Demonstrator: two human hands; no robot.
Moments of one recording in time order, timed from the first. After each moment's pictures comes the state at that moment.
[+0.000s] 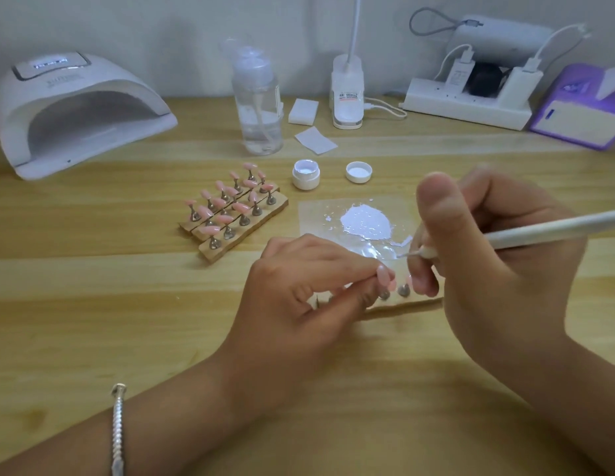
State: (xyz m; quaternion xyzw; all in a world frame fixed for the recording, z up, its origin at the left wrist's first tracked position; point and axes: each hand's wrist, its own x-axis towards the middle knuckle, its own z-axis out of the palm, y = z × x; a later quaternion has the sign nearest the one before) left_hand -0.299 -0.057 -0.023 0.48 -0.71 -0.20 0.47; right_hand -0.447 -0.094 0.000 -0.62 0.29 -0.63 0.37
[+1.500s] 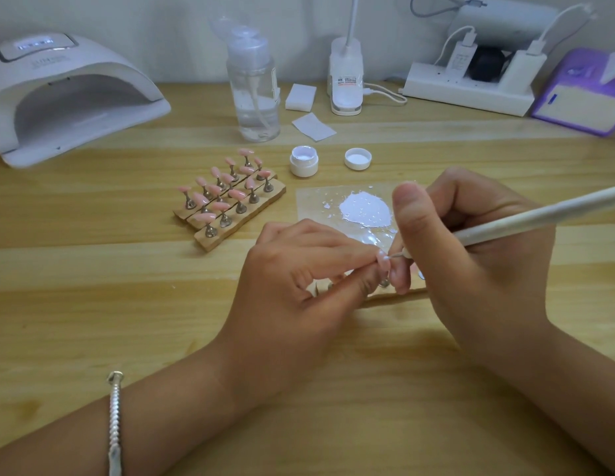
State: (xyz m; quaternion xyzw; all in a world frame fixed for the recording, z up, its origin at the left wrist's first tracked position) left_hand -0.298 -0.059 -0.027 0.47 -0.73 -0.16 0.47; right_hand -0.445 -0.094 -0.010 -0.66 0.31 -0.58 0.36
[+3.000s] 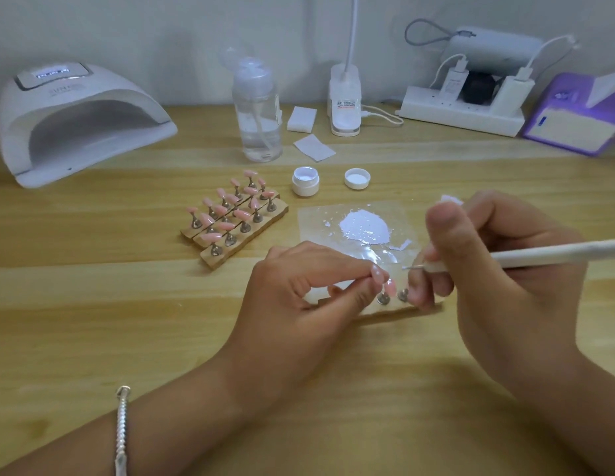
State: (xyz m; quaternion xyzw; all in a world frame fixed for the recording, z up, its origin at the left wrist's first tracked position) left_hand -0.296 -0.064 -0.030 0.48 -0.68 -0.25 0.50; right_hand -0.456 -0.089 -0.004 -0.62 0.31 -0.60 0.41
